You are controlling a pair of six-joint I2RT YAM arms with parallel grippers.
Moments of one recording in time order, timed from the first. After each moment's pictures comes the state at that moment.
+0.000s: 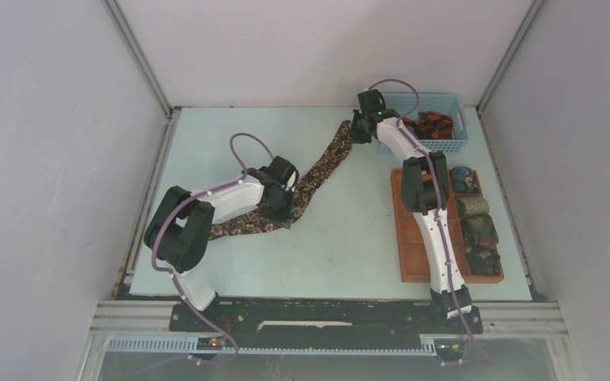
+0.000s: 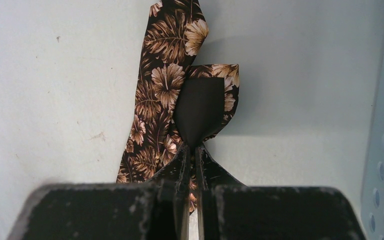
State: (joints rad) left arm -0.55 1.75 1.09 -0.60 0.11 -0.39; right arm 0.29 2.59 2.30 -0.58 -0.08 0.53
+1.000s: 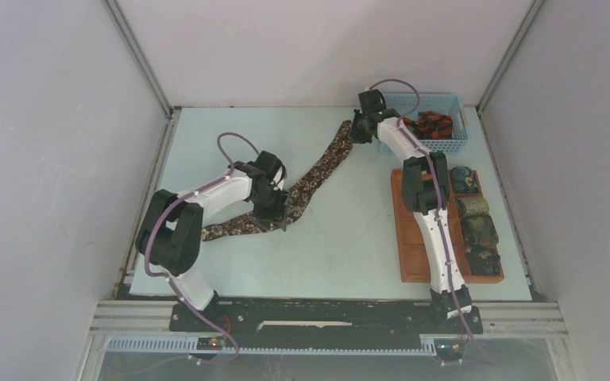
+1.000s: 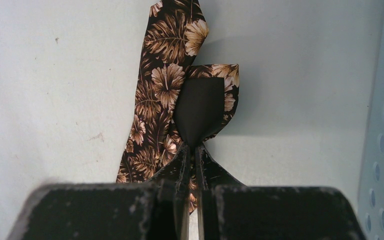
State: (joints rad) left arm -0.46 1.70 1.10 -0.77 0.17 -0.33; right arm 0.29 2.59 2.30 -0.58 -0.08 0.53
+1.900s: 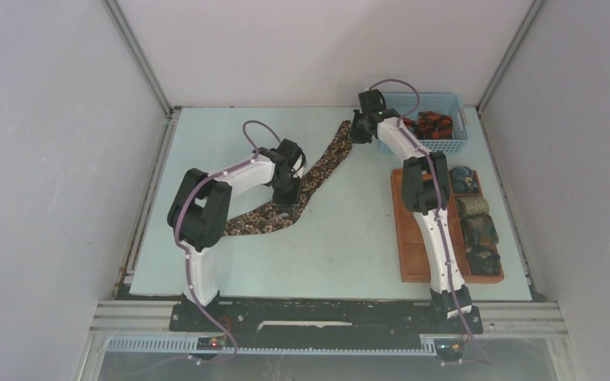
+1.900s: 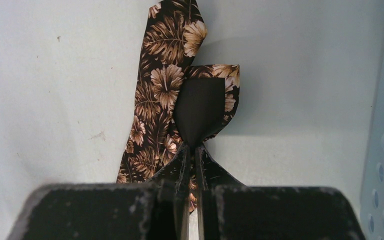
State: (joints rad) left arm -0.51 1.96 1.39 -0.77 0.18 -0.31; right arm 0.29 2.59 2.30 -0.58 -0.09 0.53
